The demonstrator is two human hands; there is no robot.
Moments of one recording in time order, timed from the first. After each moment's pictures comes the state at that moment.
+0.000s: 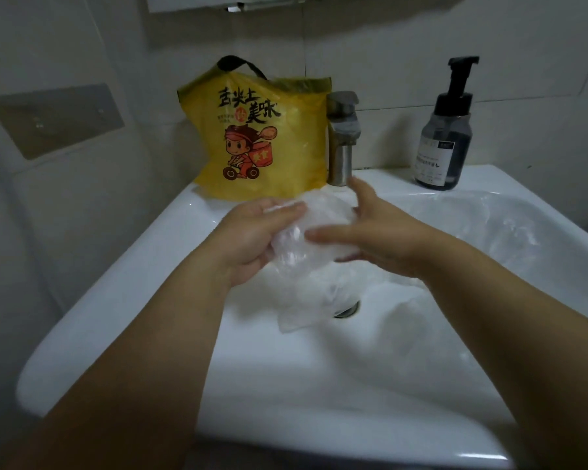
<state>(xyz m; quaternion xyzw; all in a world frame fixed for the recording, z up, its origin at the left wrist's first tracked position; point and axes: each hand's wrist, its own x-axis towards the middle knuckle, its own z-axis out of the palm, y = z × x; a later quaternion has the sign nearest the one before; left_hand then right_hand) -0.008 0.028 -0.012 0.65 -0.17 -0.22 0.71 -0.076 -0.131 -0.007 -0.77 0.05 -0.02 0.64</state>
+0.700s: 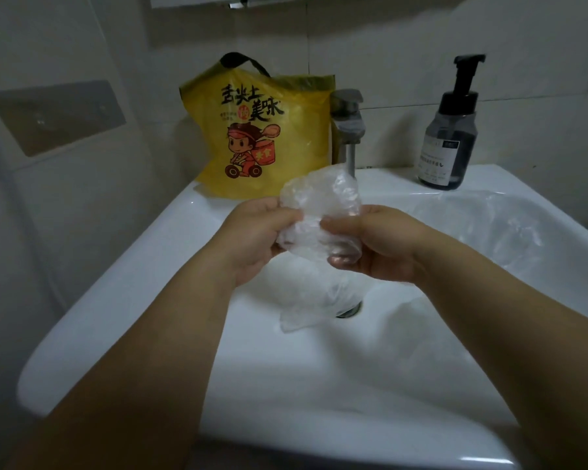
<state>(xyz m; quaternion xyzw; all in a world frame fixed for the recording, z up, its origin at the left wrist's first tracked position) 0.000 0.023 -0.019 0.68 -0.17 -0.17 0.69 -0.070 -0.127 -0.014 -0.61 0.06 0.05 0.78</state>
